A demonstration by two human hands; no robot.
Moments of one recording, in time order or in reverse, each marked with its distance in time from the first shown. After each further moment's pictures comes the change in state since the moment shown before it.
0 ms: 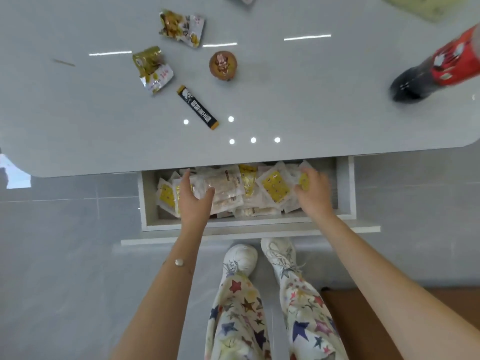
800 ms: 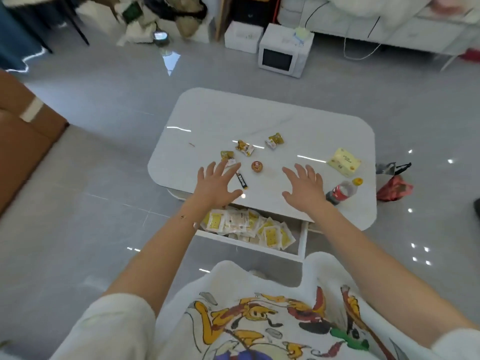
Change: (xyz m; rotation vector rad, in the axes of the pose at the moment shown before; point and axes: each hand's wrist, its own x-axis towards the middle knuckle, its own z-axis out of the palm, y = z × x) left_hand -0.280 0.259 -0.235 0.954 -0.031 0.550; right_hand -0.291 -0.240 -0.274 -0.879 0.027 -0.603
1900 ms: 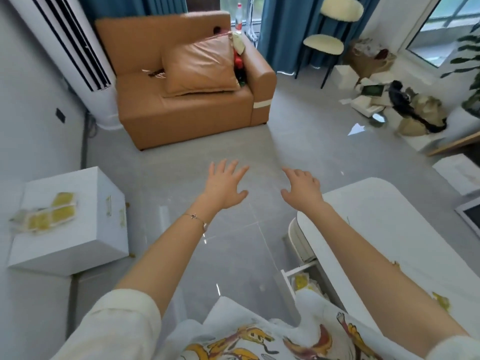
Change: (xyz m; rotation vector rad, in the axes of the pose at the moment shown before) left_hand -0.292 -0.348 -0.041 -0.123 0.333 -0.811; right_hand -0.016 -0.525 -0.037 -0.183 0.117 -0.906
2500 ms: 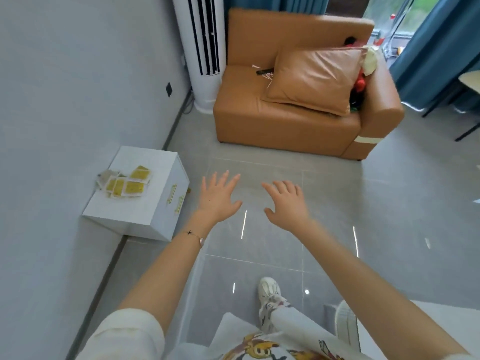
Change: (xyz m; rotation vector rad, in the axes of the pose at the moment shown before) left_hand 0.056 -0.241 0.018 -0.180 0.021 -0.621; right_hand 0.220 -0.234 0.051 -0.156 -0.100 -0.695
